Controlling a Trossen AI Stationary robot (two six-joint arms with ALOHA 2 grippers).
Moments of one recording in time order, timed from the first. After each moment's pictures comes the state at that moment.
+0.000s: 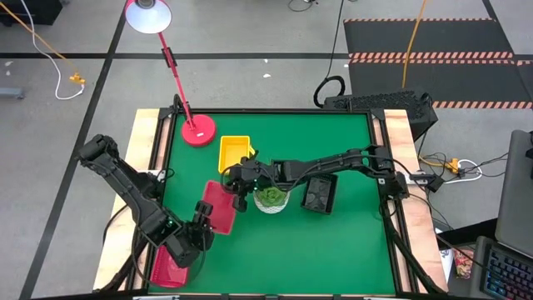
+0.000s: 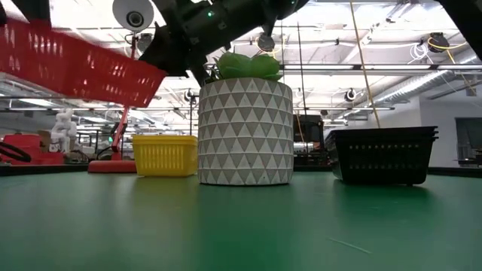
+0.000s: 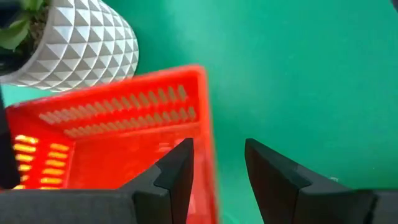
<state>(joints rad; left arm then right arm) -0.78 1.45 1.15 -0.93 -0.40 -0.28 0.06 2.09 1.62 -0.02 0.02 0.25</state>
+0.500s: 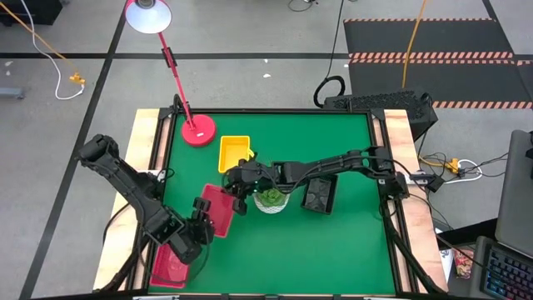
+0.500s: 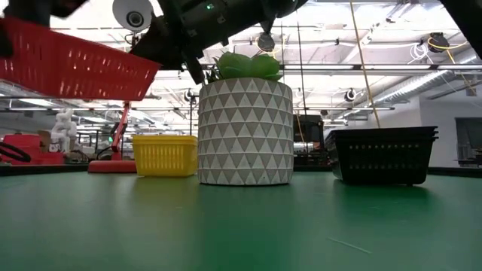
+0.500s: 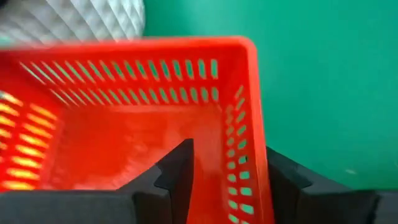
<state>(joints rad) -0.77 1.45 1.10 -0.95 -0.39 -0.38 0.08 2.09 1.62 0.02 -0.02 0.25</state>
